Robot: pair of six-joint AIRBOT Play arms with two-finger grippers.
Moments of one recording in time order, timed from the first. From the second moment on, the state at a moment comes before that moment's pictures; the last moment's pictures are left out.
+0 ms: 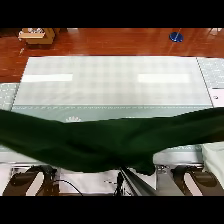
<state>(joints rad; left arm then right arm) 0.09 -0.62 1.83 1.00 -1.80 -1.59 -0.05 -0.56 1.55 -1.34 1.81 1.59</state>
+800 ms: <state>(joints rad) 0.09 -0.94 0.99 1.06 -1.35 -1.34 -0.05 -1.13 1.20 -1.30 1.49 1.41</state>
